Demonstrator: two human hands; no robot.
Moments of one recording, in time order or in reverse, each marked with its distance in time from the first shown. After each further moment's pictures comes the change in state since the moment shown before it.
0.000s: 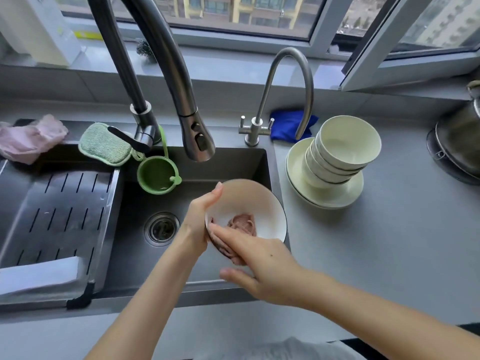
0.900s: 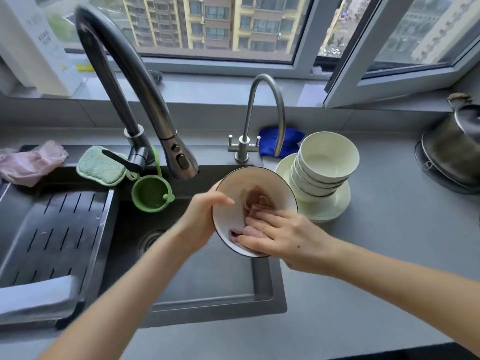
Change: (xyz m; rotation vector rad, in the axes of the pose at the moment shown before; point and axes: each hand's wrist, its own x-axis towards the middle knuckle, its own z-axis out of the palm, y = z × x) left_hand -0.003 0.030 0.044 0.100 -0.201 0.121; right_hand -0.017 0.070 -0.056 -0.691 0.224 -0.406
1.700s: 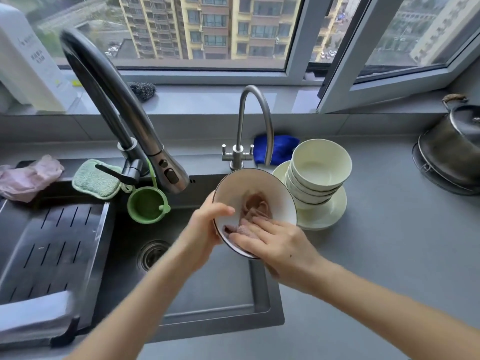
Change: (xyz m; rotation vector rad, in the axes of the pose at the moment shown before) left_hand 0.004 -0.001 0.017 0.013 0.027 -0.002; right_hand 0.000 -0.009 0.007 0.090 0.172 0.203
